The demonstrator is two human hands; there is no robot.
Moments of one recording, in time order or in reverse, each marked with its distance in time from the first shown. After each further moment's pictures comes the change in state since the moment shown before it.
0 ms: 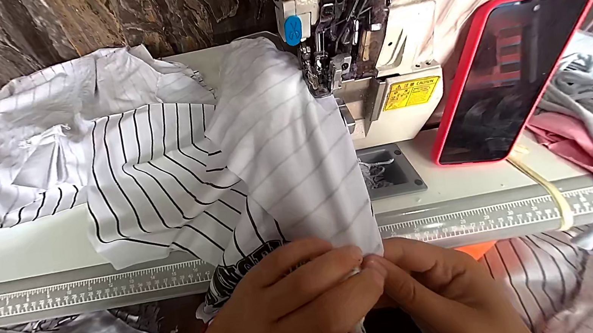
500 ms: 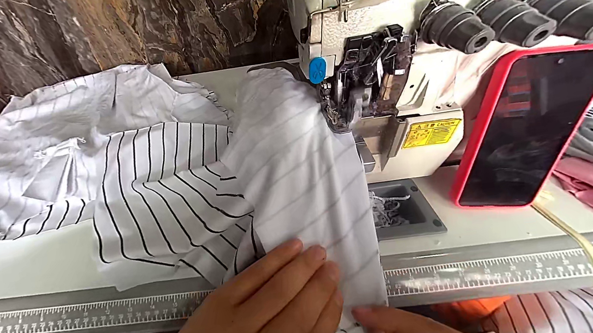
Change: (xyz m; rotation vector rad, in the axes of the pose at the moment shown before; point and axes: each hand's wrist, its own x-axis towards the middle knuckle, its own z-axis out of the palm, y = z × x) left_hand 0.010 -0.026 -0.041 0.257 -0.270 0.110; right_hand -0.004 0.024 0.004 -0.254 -0.036 -0.304
